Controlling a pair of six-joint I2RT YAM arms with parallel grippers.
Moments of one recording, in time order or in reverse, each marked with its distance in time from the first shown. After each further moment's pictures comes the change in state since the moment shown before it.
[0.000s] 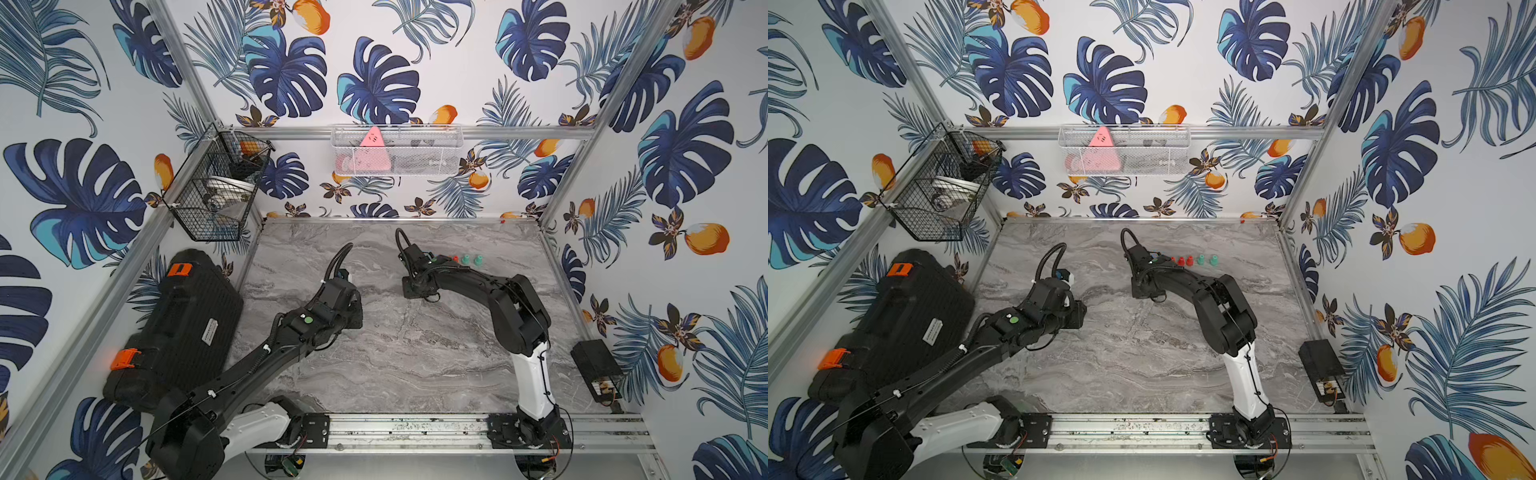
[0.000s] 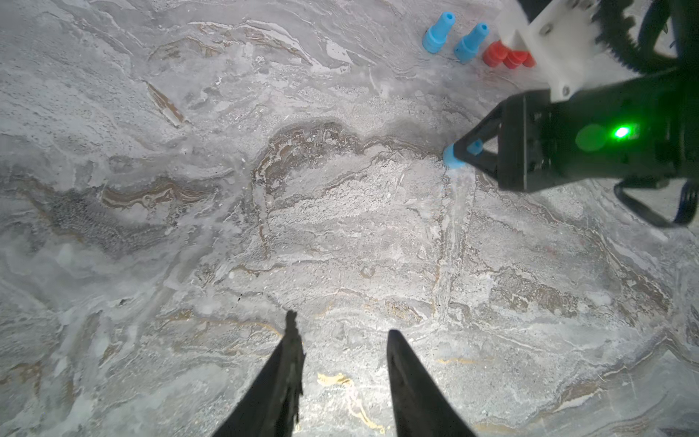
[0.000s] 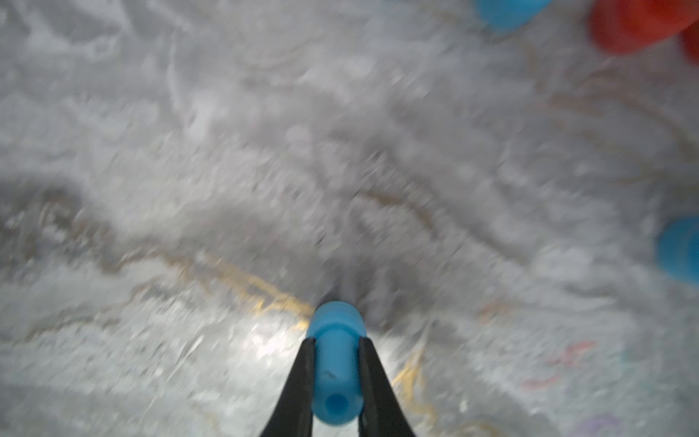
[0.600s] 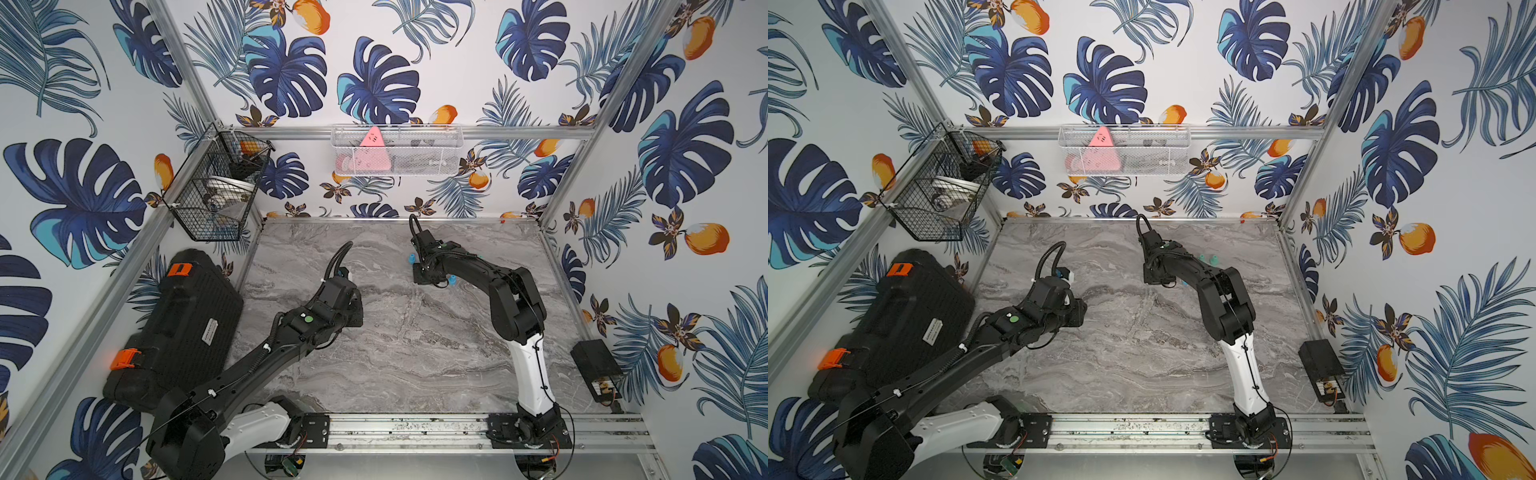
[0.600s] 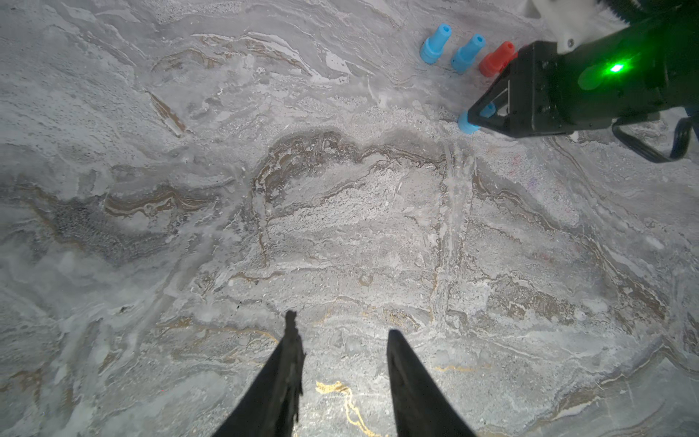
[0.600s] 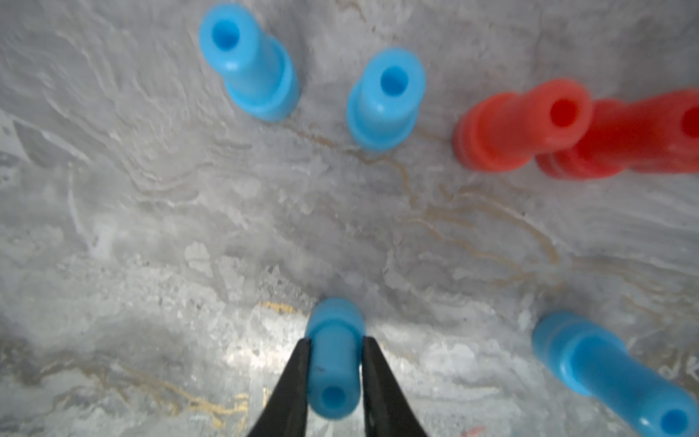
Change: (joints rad) left arm 0.000 -0.012 0.005 0.006 -0.014 0.000; right arm -0.085 0.078 0.151 -0.093 -0.013 -0.066
